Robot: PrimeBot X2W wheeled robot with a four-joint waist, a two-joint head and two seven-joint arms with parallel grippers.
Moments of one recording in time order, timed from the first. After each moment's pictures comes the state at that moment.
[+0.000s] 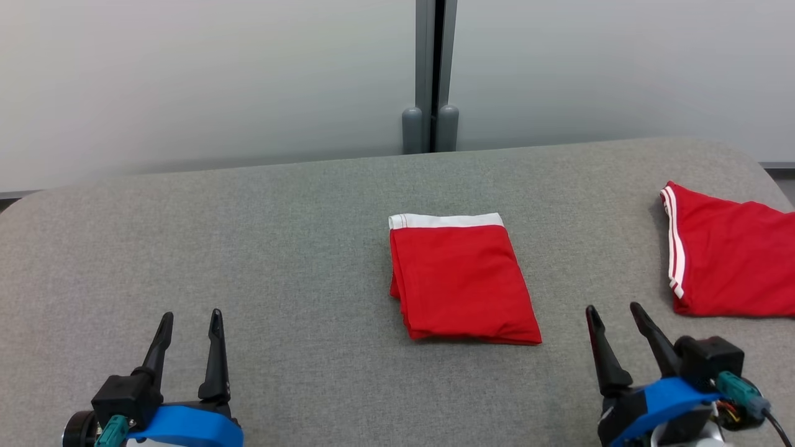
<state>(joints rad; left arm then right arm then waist) -0.03 0.11 -0.01 0.32 -0.20 -0.12 -0.26 -0.05 -0.05 -0.01 0.21 0.16 0.13 -0.09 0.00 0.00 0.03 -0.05</state>
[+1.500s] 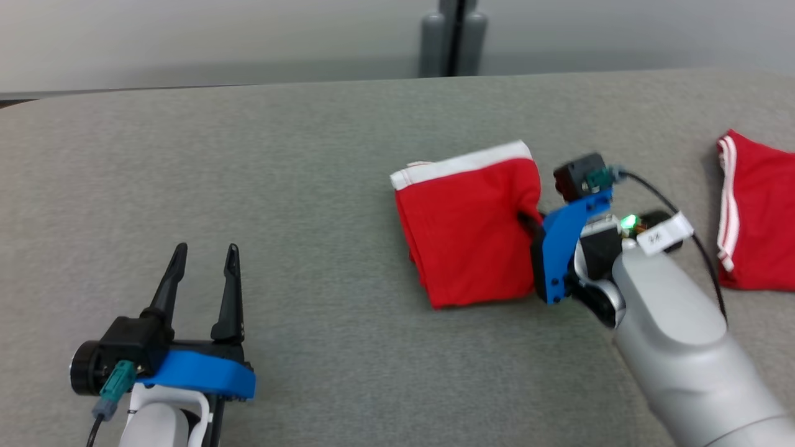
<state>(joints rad) -0.18 0.12 -0.08 0.29 -0.20 -0.13 -0.26 -0.73 -0.10 0.30 0.83 0.27 0.13 0.32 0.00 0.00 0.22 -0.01</state>
